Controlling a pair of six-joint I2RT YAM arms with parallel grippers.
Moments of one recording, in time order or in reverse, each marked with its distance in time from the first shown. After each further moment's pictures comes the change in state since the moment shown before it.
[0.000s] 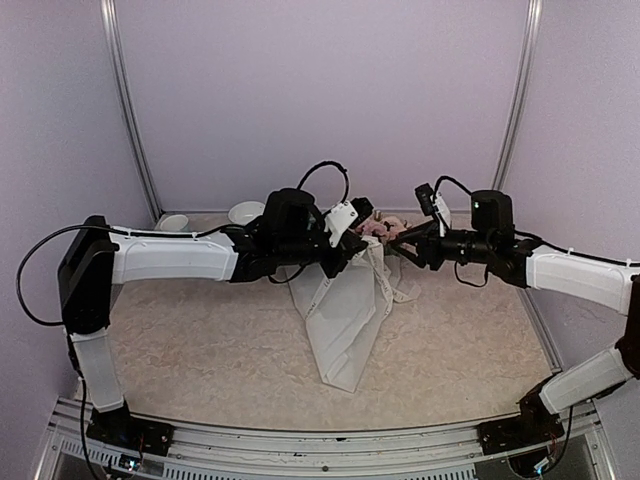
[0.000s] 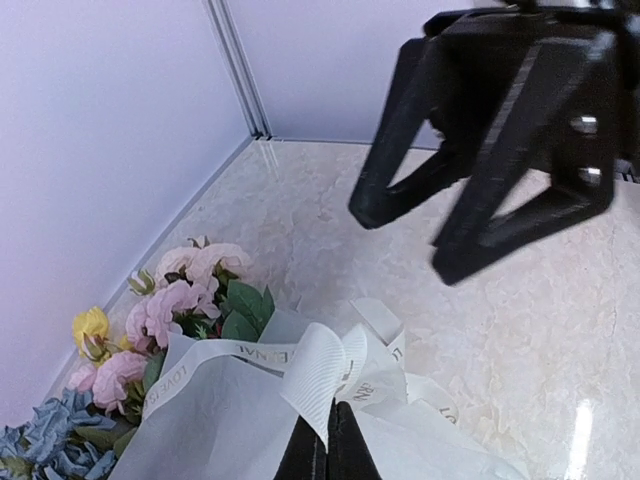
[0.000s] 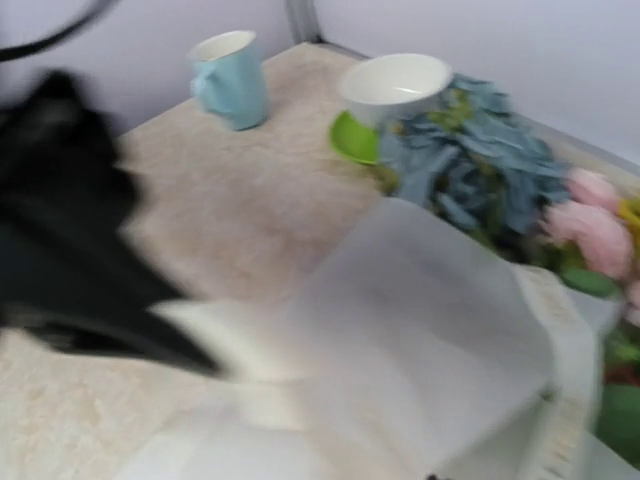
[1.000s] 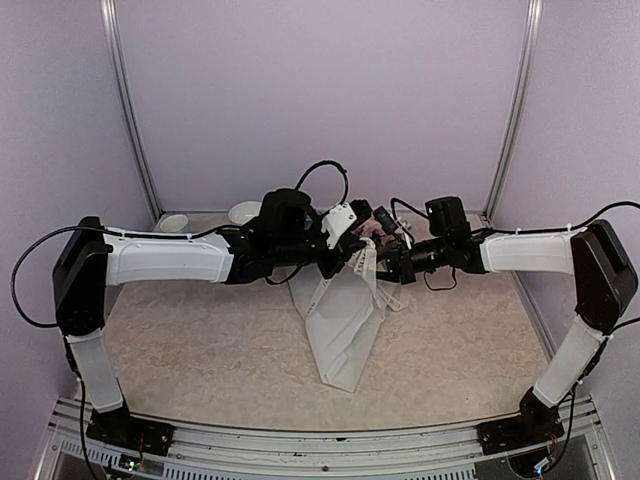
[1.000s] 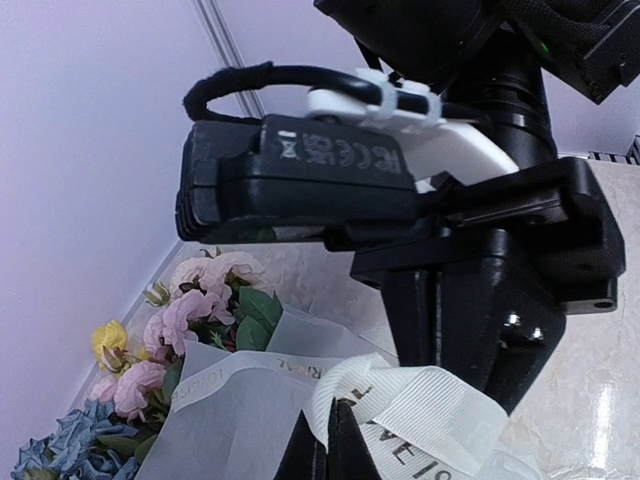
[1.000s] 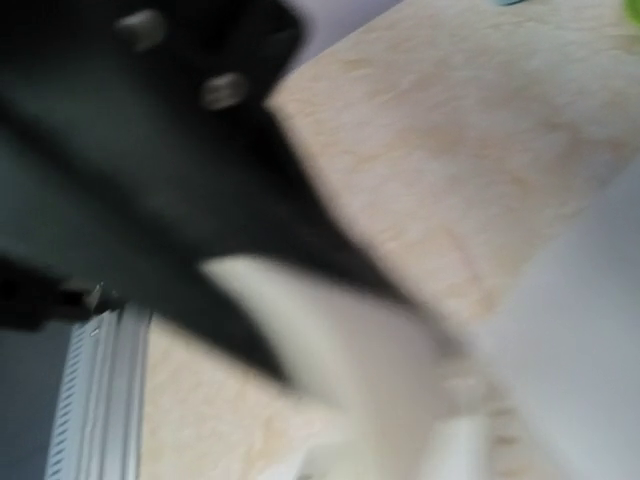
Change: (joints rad) left arm -0.010 -0.042 -0.035 0.019 -0.011 0.079; right arm 0.035 0.343 0.183 -0.067 -0.470 0.031
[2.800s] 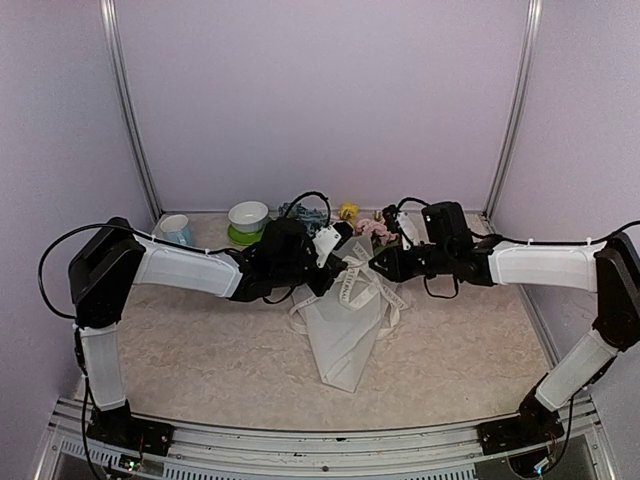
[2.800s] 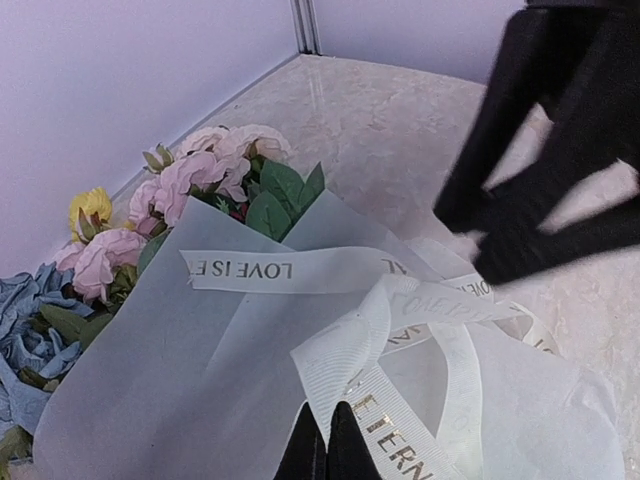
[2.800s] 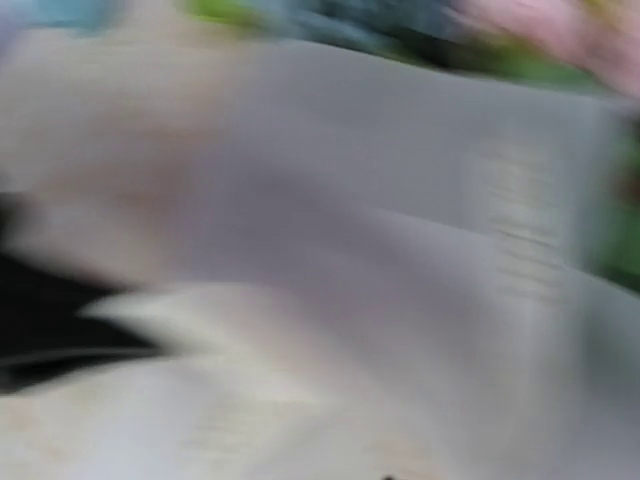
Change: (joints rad) left arm 0.051 0.101 -0.132 0.134 -0.070 -0.176; right arm 0.069 -0.118 -0.062 -0.092 0.758 0.171
